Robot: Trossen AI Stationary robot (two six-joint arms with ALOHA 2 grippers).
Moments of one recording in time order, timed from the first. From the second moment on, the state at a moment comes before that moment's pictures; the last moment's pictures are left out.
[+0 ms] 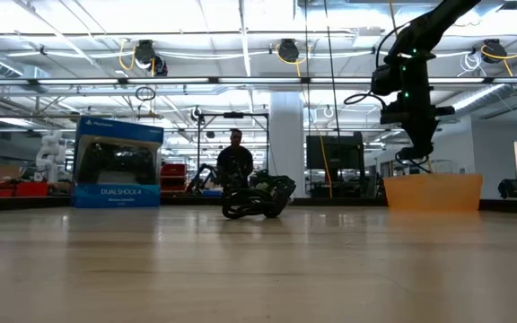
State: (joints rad) left arm -0.01 1.22 1.59 -0.63 -0.46 -0.13; right arm -1.18 1.61 1.33 -1.15 0.21 0.02
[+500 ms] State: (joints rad) left arm 0.03 1.22 1.59 -0.63 -0.46 -0.11; right arm -1.17 1.61 1.26 -1.03 0.26 -0.07
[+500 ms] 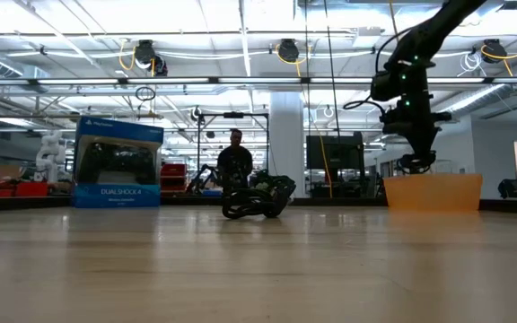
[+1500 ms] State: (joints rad) left arm 0.14 1.22 1.59 -0.63 -0.45 -0.11; right arm -1.10 1.61 1.04 -0.84 0.31 -0.40
